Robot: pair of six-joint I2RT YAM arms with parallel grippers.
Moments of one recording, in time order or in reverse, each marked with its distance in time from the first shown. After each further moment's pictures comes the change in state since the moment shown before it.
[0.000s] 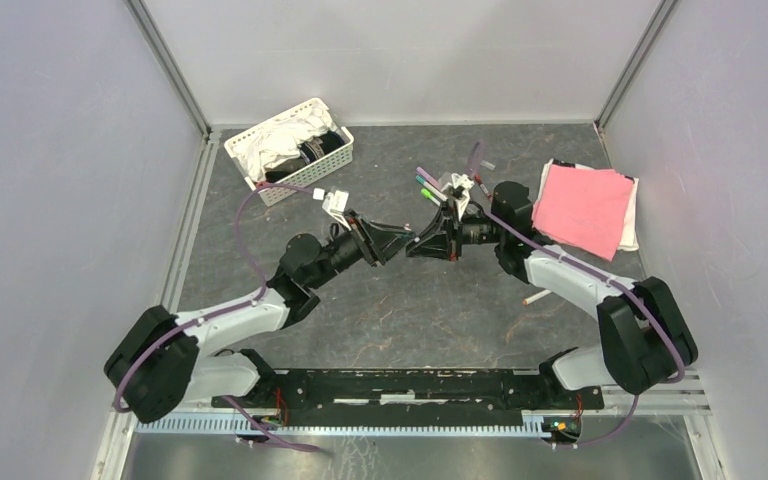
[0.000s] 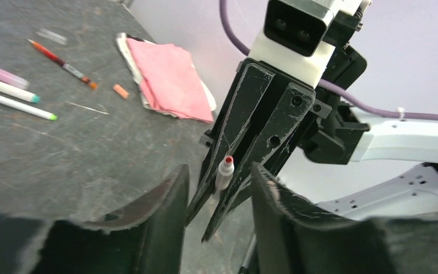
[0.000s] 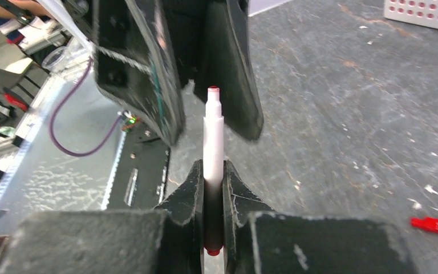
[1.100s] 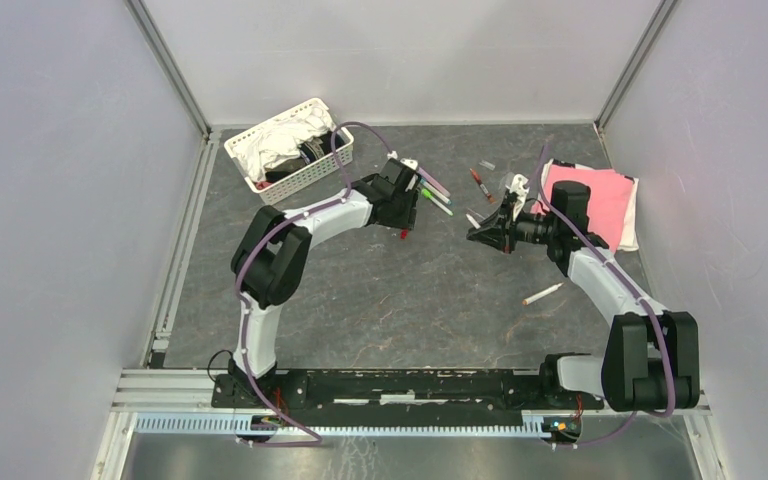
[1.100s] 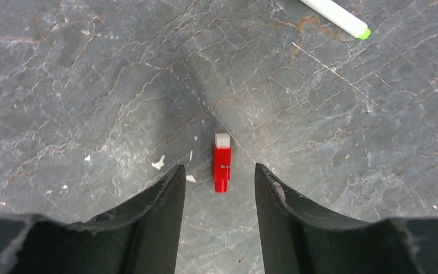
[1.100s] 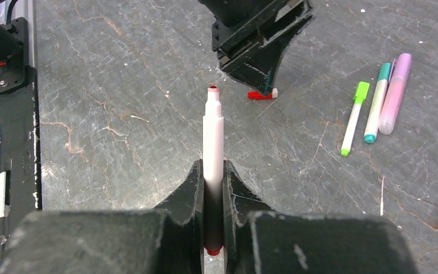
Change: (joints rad) left arm 0.073 0.802 0.988 -1.273 -0.305 0.433; right arm -0.426 -0.128 -0.017 -0.563 0.006 -0.671
